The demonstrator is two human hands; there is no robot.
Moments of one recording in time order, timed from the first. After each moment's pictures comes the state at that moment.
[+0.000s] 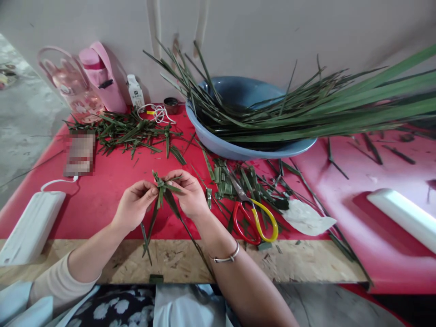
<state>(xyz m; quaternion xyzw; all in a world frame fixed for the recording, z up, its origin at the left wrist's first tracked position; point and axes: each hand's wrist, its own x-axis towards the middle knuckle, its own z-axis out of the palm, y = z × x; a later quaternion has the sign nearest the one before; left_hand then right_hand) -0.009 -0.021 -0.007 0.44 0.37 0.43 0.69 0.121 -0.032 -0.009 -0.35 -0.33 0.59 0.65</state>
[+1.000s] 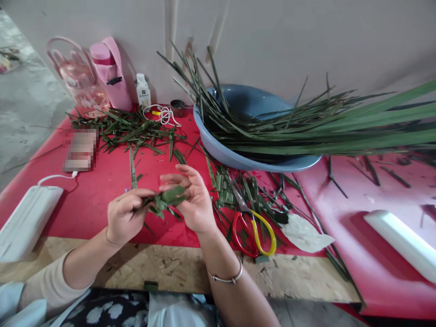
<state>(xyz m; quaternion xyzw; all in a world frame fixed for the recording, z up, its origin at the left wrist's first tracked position) -0.025 -0.027 -0.001 0.74 0.33 0.52 0.26 0.124 -0.043 0.016 -0.39 -0.41 0.54 0.62</state>
